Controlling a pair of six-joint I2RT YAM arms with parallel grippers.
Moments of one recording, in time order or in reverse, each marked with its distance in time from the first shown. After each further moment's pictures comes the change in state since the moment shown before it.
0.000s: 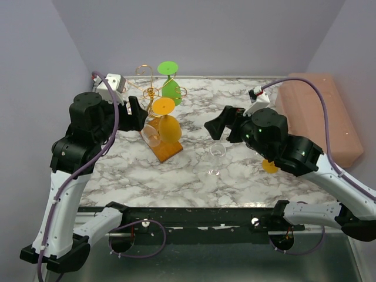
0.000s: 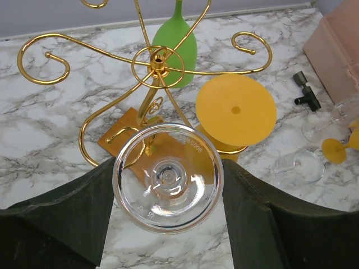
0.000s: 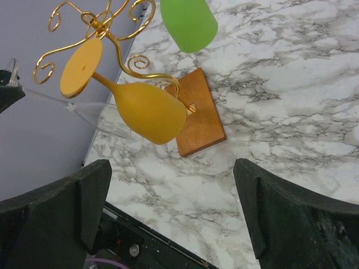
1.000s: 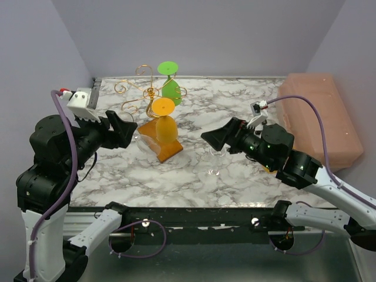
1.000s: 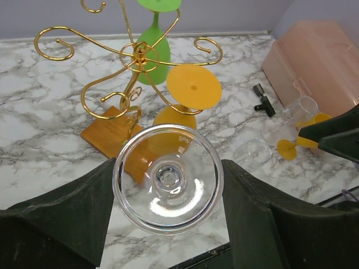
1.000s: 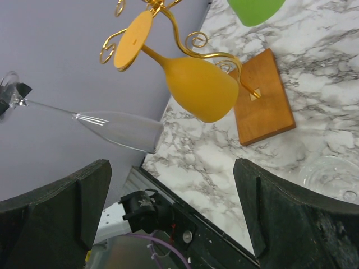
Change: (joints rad) left arm -0.002 -0.115 0.180 -0.216 0.032 -0.093; right arm 0.000 -0.146 -0.272 0.263 -0.173 0.142
